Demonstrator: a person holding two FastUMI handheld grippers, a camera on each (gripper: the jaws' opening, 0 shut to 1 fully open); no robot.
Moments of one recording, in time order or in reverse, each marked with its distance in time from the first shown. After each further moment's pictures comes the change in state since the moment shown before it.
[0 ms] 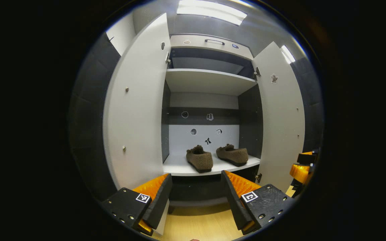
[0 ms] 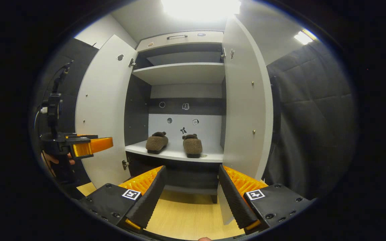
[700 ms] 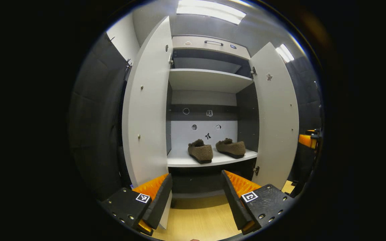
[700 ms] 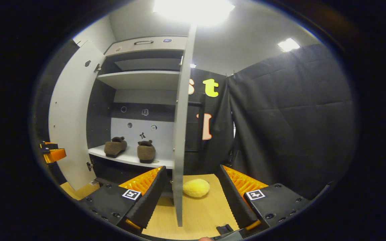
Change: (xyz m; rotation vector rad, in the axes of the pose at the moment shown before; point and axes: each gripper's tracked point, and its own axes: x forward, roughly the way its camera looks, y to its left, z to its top) left arm -0.034 0.001 -0.011 -0.008 0.018 -0.007; right arm -0.031 -0.138 0.039 -0.020 -0.024 -0.303
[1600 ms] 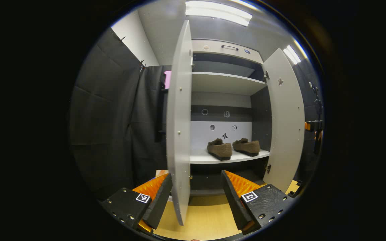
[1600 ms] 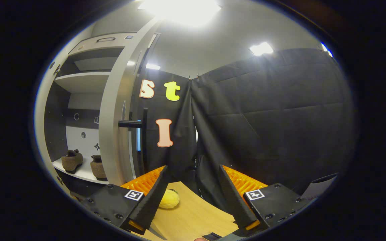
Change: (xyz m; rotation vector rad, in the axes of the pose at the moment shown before) left arm -0.044 0.083 -0.008 -0.027 0.002 0.162; right arm 0.056 -0.051 0.037 0.010 -0.035 -0.320
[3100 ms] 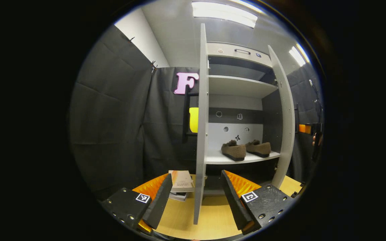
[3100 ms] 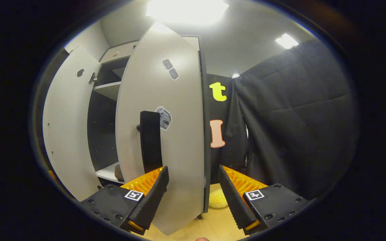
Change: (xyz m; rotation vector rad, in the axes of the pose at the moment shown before) left arm -0.022 0.043 0.007 -0.007 -0.005 0.103; right arm -0.036 0.157 0.002 0.108 0.008 0.428
